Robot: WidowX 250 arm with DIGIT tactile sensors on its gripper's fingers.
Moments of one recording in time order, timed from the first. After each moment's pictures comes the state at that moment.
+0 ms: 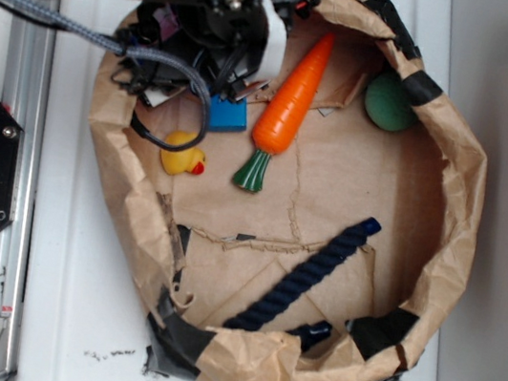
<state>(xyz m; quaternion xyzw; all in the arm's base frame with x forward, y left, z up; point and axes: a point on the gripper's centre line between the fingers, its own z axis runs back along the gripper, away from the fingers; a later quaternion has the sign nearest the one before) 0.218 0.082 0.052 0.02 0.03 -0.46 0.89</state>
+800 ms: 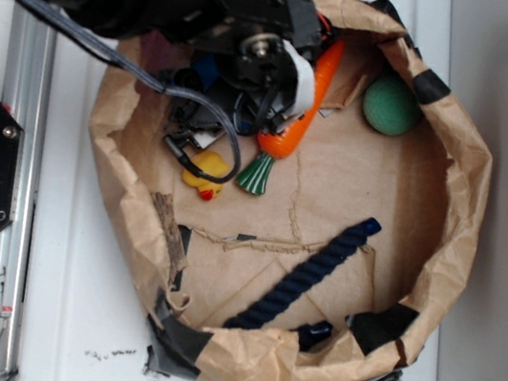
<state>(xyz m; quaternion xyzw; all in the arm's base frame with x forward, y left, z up) 0.246 0.060 0.011 0.01 -0.02 -0.42 0.91</state>
